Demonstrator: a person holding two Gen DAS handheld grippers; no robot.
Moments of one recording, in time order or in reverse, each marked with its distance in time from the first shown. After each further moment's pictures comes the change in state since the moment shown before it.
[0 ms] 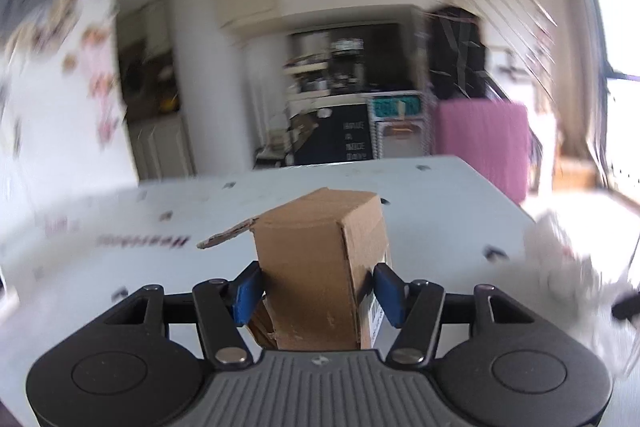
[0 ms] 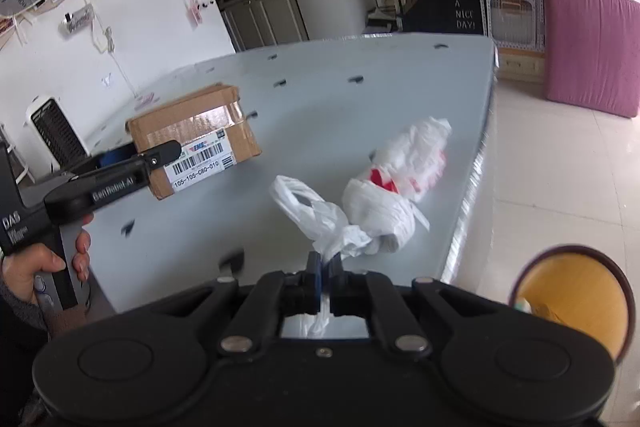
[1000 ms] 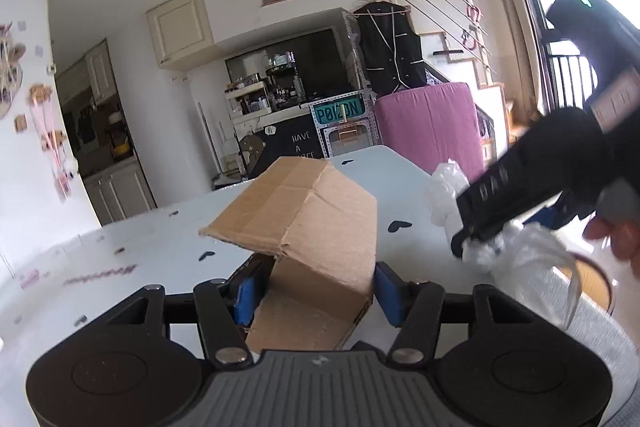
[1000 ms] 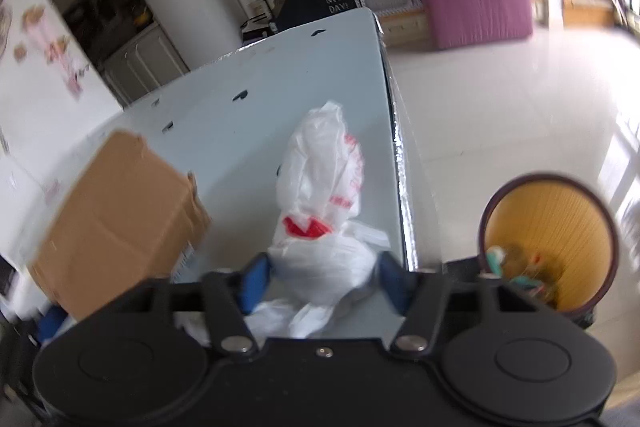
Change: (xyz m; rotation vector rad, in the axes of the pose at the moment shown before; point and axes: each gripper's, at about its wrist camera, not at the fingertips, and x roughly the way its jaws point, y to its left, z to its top) left arm -0.026 -0.073 -0.028 0.115 -0.038 -0.104; right arm 0.049 -0.004 0.010 0.331 -0.049 -0.252
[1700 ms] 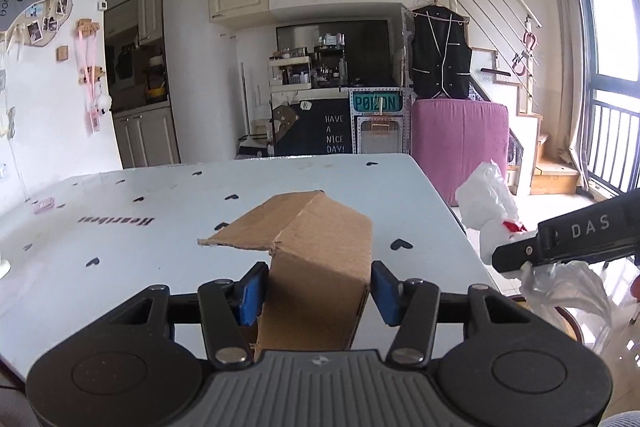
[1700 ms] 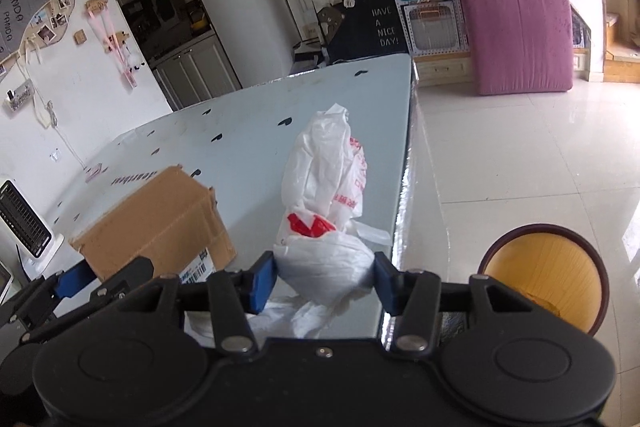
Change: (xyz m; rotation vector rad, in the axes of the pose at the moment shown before) left arm -0.033 0.002 0.036 -0.220 0.080 0.059; right arm -0.065 -0.021 0.003 -0.117 -0.084 0.117
